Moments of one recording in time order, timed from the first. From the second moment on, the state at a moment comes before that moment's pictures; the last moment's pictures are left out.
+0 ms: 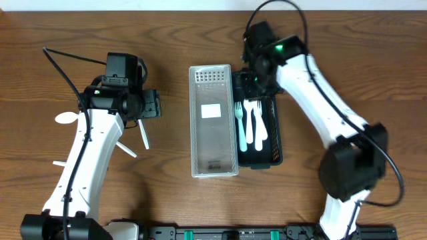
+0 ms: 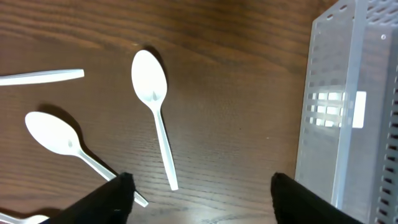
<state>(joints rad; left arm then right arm) -0.09 1.46 1.21 -0.93 -0.01 -0.20 0.44 2.02 1.78 -1.21 -0.10 0.25</state>
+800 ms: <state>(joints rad) -0.09 1.25 1.21 -0.95 -0.01 -0.20 0.24 1.96 2.02 -1.29 -0.10 0.18</state>
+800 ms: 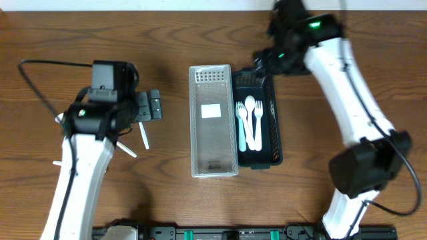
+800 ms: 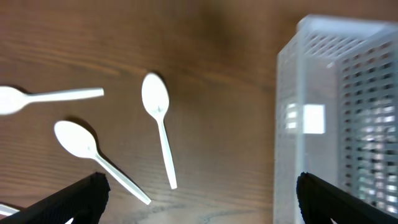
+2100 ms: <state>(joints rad) 0.07 1.95 1.22 -0.80 0.02 -0.35 0.01 1.91 1.87 -1.32 -0.08 0.15</state>
